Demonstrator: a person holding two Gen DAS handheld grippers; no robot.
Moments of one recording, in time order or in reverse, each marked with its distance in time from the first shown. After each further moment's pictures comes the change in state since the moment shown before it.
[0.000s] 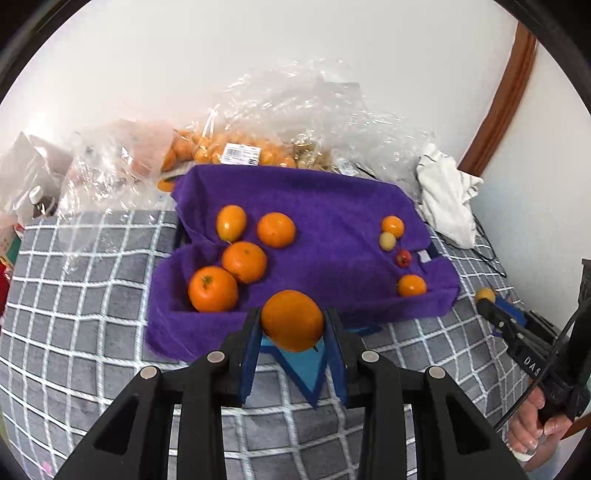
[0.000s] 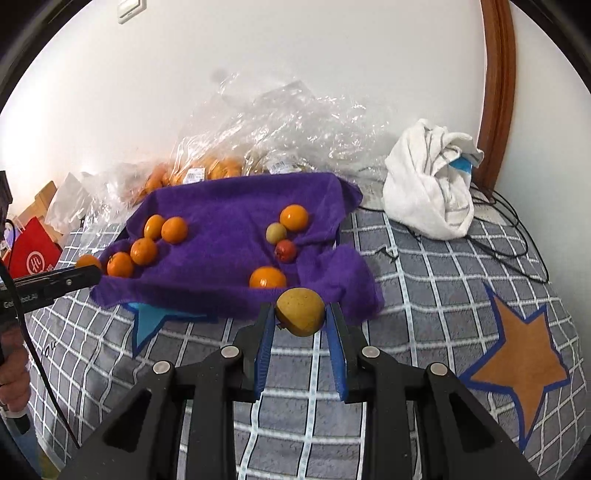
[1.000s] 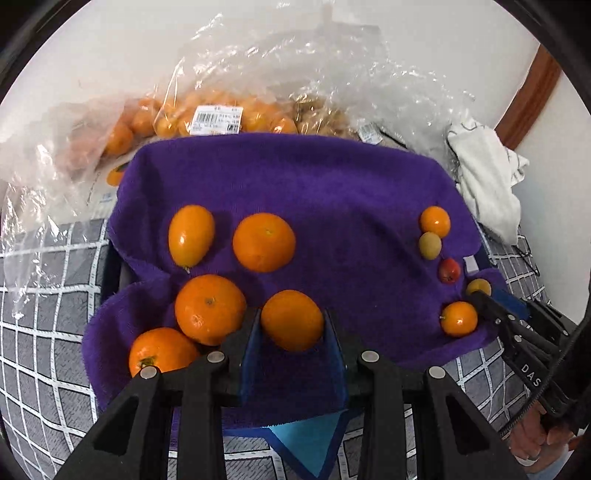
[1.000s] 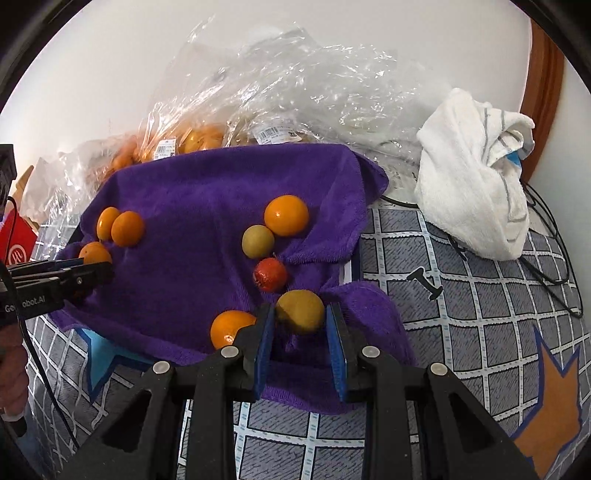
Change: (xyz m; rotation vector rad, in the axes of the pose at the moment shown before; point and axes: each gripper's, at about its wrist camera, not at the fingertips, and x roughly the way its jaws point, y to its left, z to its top) left arm 0.106 -0.012 0.039 0.015 0.182 0.026; right arm 0.098 -0.004 0.032 -0.037 0.149 -0.001
